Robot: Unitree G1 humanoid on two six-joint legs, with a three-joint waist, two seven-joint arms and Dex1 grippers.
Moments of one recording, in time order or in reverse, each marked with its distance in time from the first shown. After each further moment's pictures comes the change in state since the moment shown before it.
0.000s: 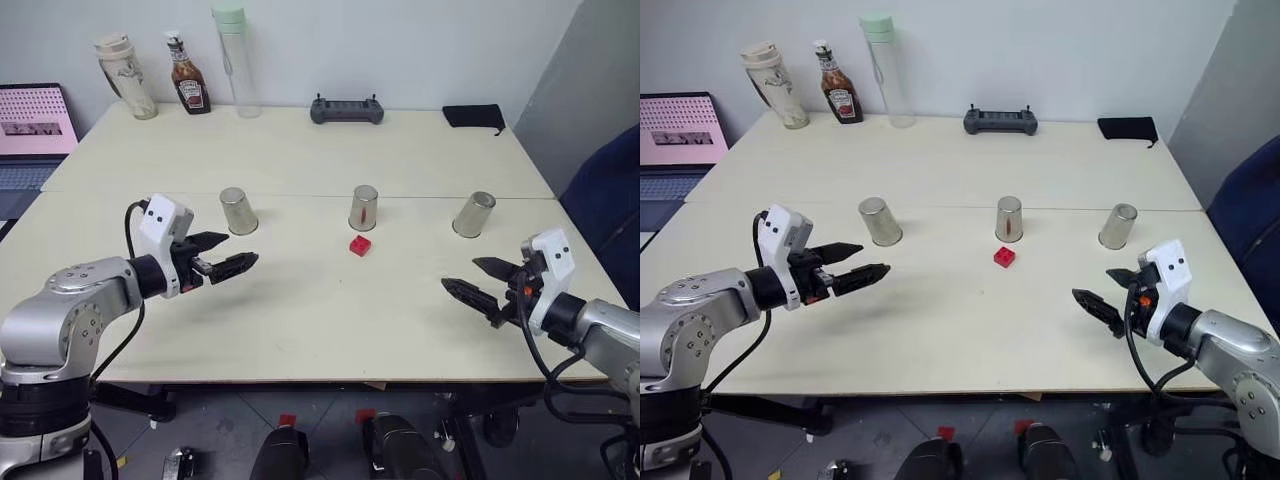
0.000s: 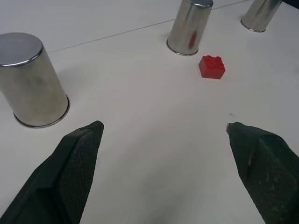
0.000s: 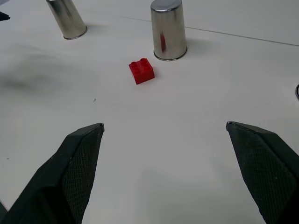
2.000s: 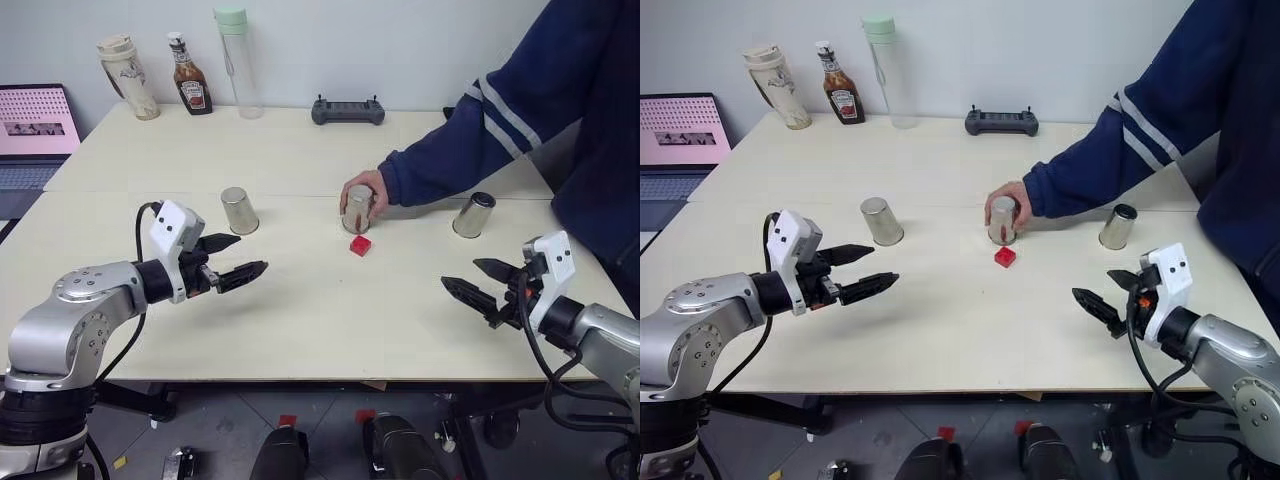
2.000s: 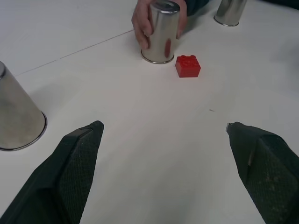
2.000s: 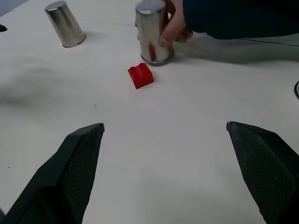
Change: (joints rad) left arm 0.053 0.031 -0.050 -0.019 0.007 -0.149 -0.045; right arm 0.046 -0.017 0.002 0.004 0.094 -0.071 -0.100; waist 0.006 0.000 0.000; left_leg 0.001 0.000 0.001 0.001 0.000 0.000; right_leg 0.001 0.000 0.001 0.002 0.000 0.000
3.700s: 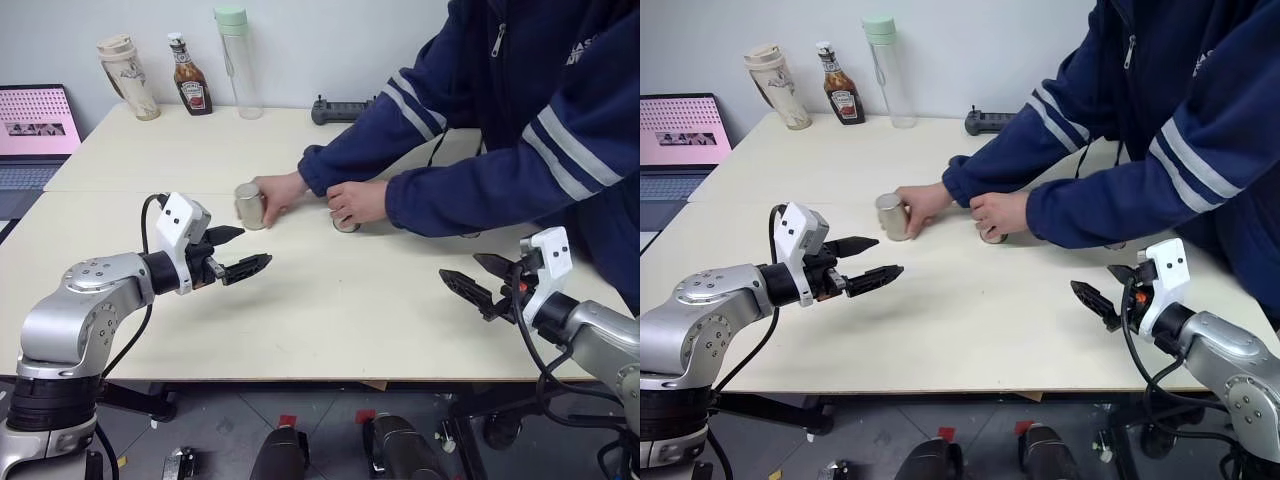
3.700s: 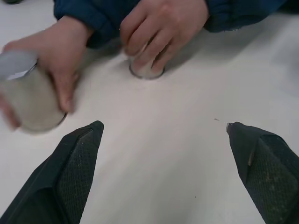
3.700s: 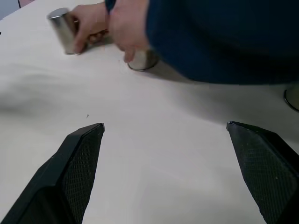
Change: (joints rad) left arm -0.057 -0.015 -0.036 0.042 0.032 -0.024 -0.001; right arm -0.028 0.022 0.020 0.002 0.013 -0.002 -0.077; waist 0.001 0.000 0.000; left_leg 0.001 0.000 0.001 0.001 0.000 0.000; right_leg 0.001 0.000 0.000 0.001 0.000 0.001
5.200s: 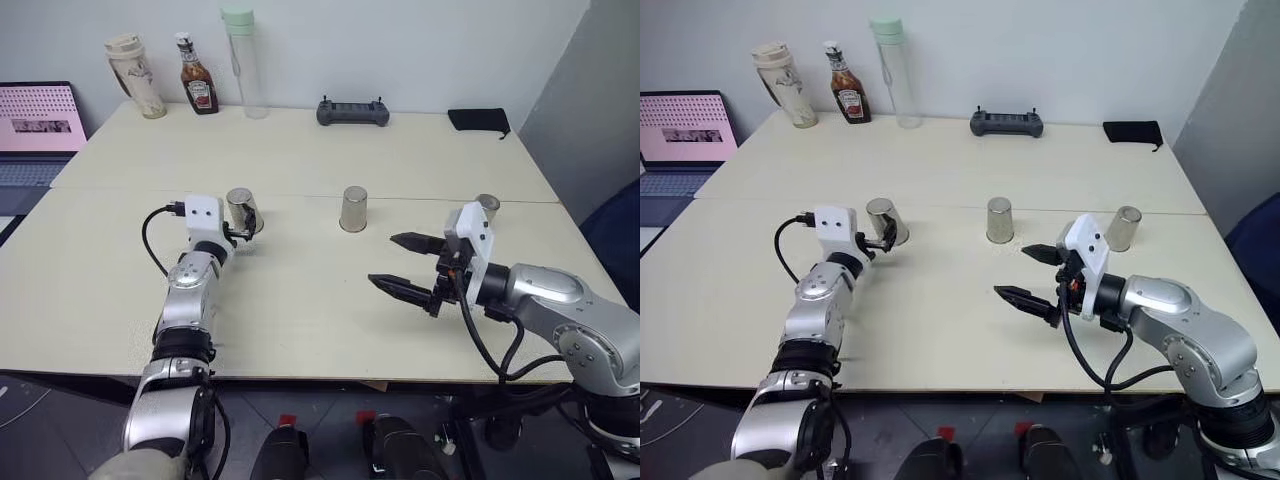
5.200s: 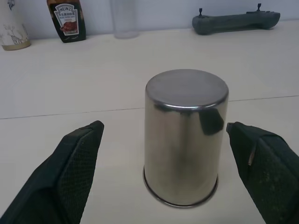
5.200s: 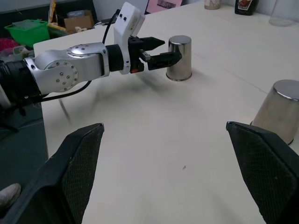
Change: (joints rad) left arm -0.352 -0.459 0.016 0.957 0.426 -0.794 0.587; right arm -0.279 0.003 0.354 0.057 -0.126 -0.157 0.261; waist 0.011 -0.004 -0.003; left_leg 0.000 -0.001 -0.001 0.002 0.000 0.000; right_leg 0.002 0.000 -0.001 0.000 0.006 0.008
